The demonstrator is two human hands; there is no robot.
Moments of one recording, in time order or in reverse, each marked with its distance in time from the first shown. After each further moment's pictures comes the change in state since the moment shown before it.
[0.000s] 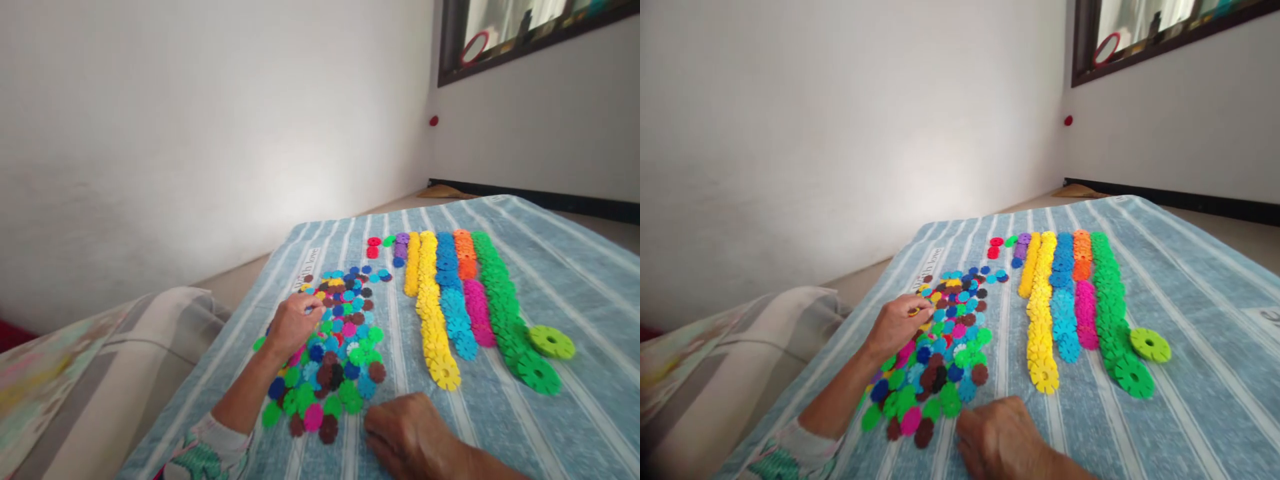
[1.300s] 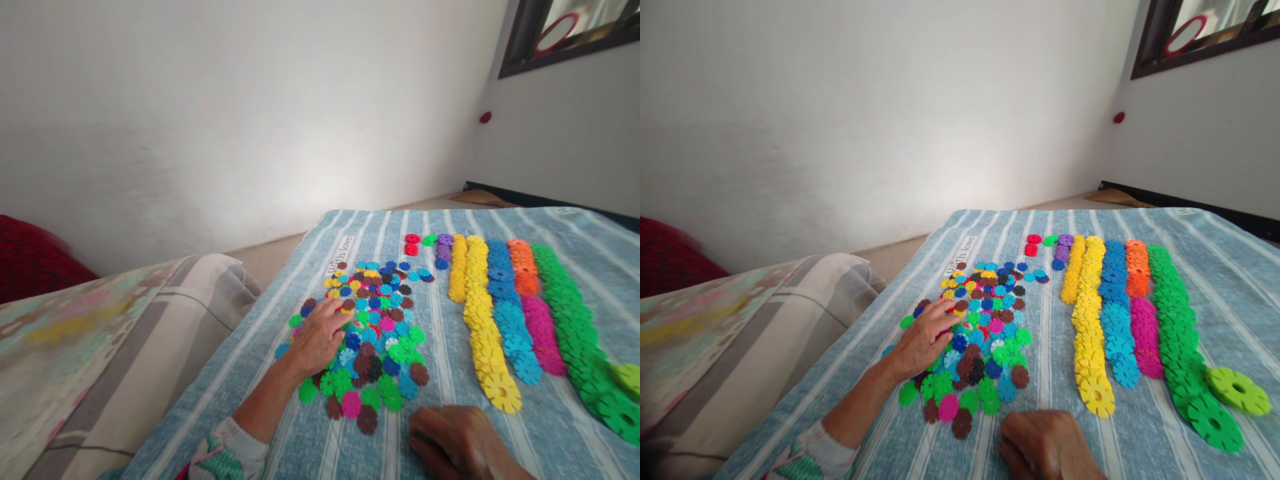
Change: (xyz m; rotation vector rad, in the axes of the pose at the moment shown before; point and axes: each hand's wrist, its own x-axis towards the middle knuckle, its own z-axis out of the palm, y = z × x) left_hand -0.065 -0.043 0.010 0.069 -0.204 0.116; right_hand -0.012 0.005 0.006 0.001 0.084 -0.034
